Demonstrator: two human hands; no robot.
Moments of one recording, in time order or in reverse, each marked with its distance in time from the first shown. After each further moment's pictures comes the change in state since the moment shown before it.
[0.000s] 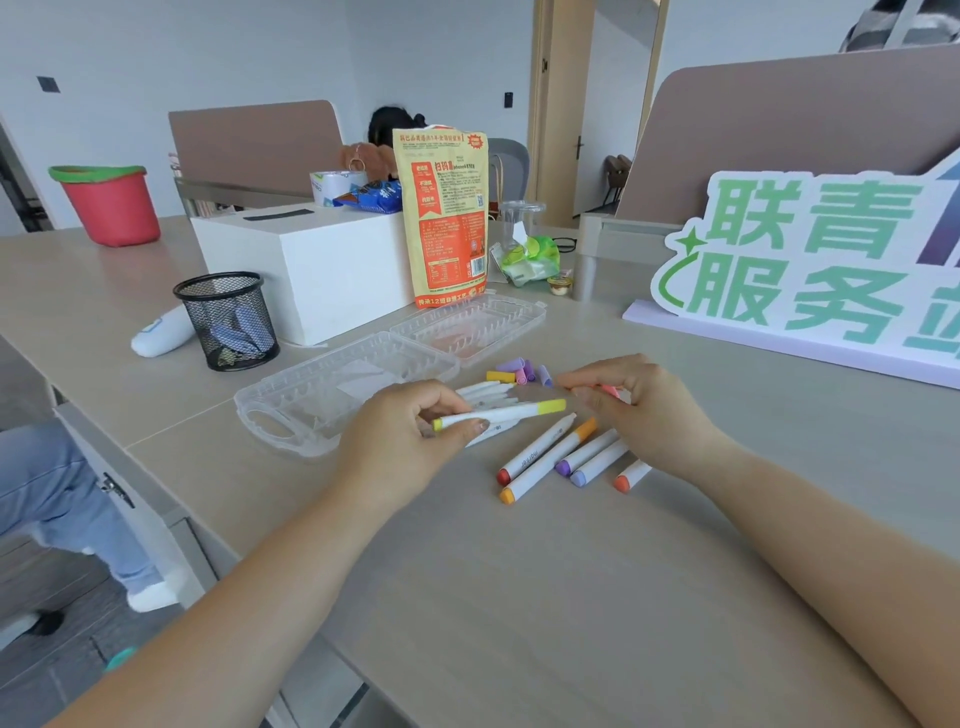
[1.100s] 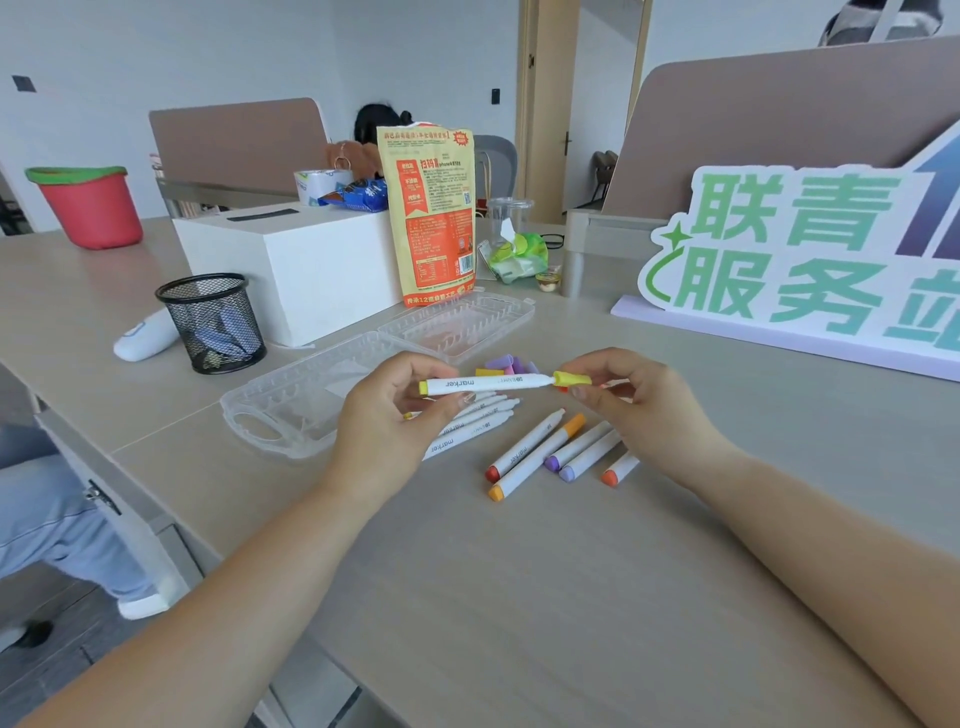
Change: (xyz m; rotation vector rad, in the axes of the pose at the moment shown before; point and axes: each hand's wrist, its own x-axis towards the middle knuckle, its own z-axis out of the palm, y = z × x) left_hand 0.002 0.015 0.002 -0.276 0.087 0.049; right_hand -0.014 -0.015 -0.007 0.157 0.064 0.146
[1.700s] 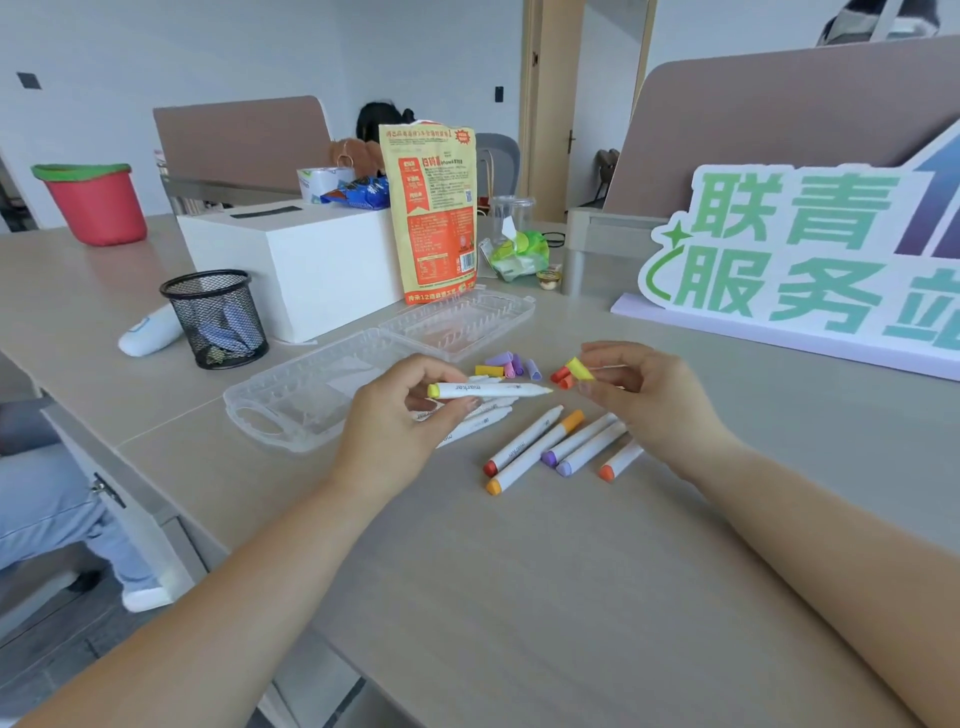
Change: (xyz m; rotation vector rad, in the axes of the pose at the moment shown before) left_hand -0.002 -0.004 0.002 0.117 -0.043 0.059; right_hand 0.004 0.008 -0.004 0.109 0.065 0.092
